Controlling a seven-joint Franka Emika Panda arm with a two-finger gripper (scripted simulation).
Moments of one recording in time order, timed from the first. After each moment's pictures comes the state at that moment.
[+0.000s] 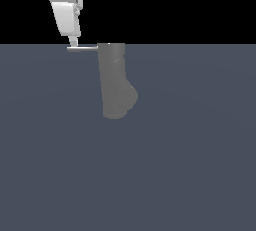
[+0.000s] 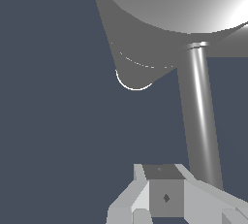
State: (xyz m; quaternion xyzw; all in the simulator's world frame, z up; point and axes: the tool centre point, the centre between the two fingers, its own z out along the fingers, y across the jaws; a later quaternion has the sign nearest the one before) arm 0.066 0.178 0.270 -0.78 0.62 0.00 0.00
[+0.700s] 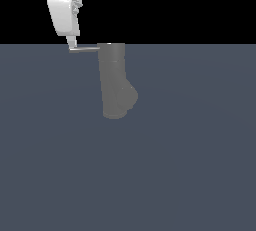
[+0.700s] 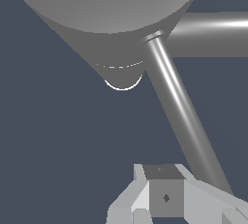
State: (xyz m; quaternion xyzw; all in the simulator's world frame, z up) arm 0.031 0.170 0.270 -0.79 0.62 0.00 0.00
